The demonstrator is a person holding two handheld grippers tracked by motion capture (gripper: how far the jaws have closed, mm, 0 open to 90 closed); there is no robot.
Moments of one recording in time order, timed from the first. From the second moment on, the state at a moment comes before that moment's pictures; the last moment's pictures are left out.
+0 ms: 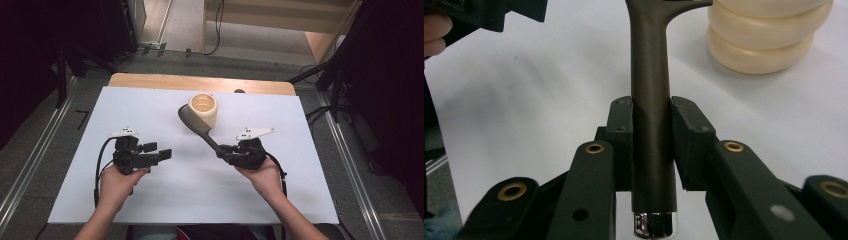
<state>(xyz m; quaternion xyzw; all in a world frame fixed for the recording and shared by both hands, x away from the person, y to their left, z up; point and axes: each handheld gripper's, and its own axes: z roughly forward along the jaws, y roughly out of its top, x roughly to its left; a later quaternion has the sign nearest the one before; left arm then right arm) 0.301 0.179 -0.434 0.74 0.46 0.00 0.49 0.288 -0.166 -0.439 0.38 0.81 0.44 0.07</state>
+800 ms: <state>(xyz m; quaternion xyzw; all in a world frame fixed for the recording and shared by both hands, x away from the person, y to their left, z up) 0.313 0.155 -0.431 0.72 0.47 0.01 0.51 0.299 -0.131 -0.444 0.37 0.81 0.45 0.09</state>
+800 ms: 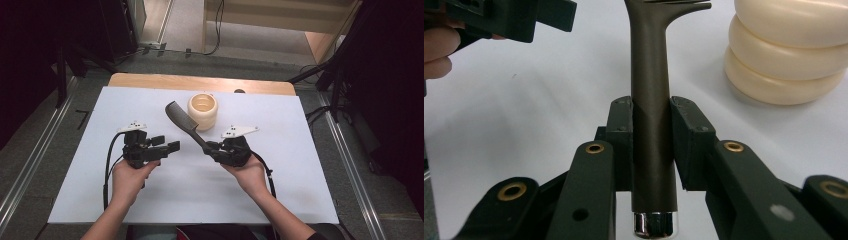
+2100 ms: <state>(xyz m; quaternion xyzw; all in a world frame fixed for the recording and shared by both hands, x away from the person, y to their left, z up) 0.332 0.126 -0.444 0.66 0.53 0.01 0.53 0.302 -0.096 -0.454 0.39 0.78 0.48 0.10</state>
